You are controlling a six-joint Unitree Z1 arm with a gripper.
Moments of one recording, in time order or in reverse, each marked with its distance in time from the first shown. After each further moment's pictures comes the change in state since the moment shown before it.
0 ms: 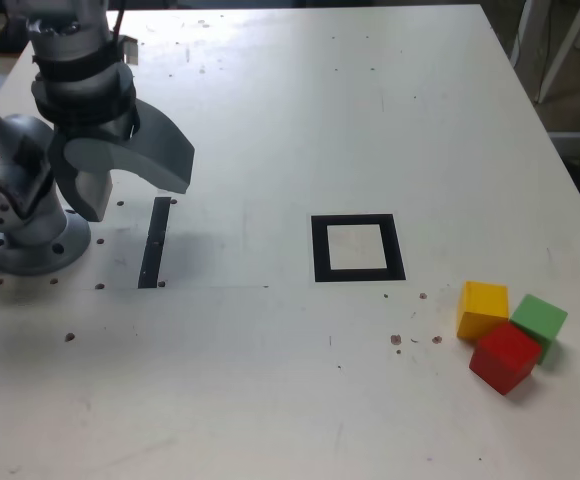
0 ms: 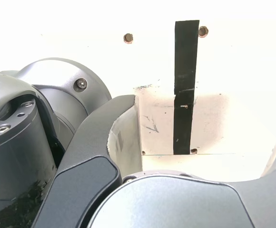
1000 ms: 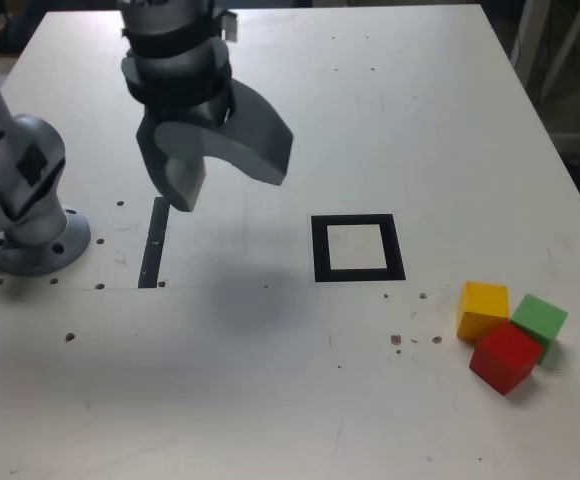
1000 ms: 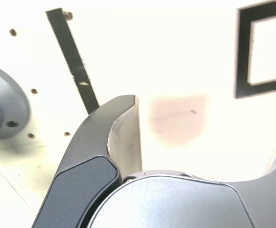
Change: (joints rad) arm -0.176 0.246 -0.376 0.050 0.027 -0.002
